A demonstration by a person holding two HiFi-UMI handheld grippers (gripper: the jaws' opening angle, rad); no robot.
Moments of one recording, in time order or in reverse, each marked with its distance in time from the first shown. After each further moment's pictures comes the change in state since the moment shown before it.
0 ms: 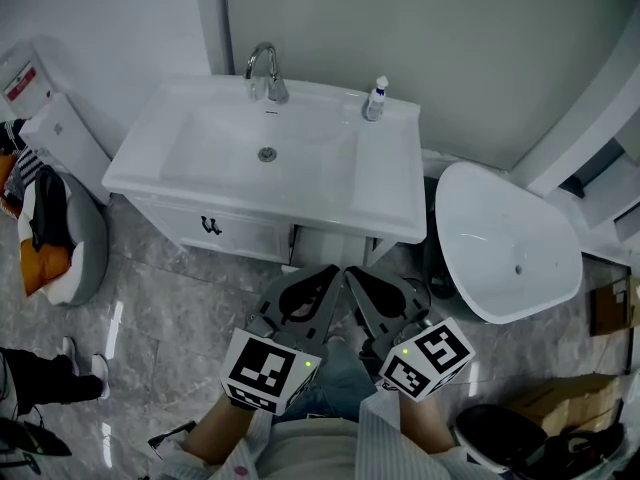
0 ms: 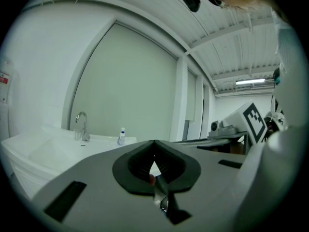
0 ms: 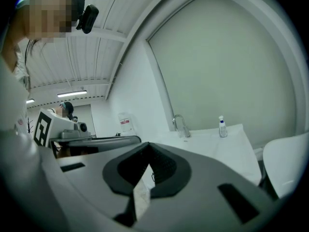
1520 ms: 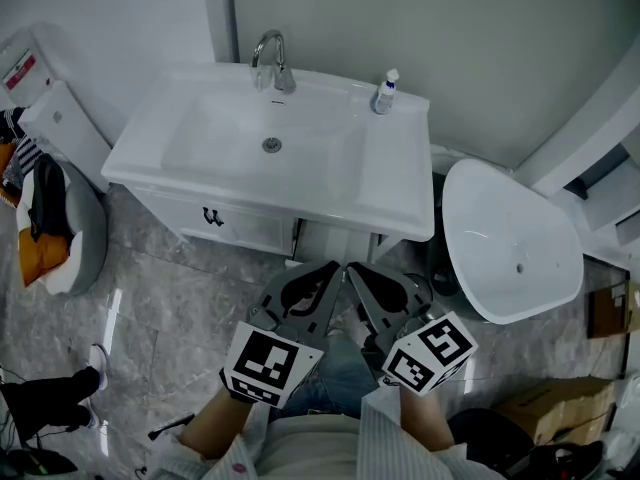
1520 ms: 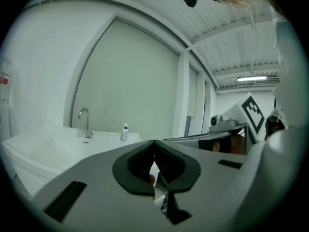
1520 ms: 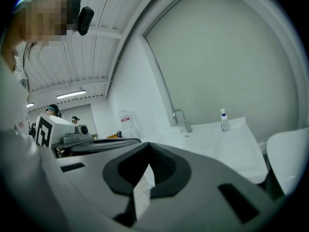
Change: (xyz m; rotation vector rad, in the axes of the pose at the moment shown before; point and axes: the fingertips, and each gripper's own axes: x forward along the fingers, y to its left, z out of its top) left arm 0.010 0.019 -0.016 0.015 0.041 0.007; right arm 0.019 -0.010 -0.010 0.036 0.043 0.014
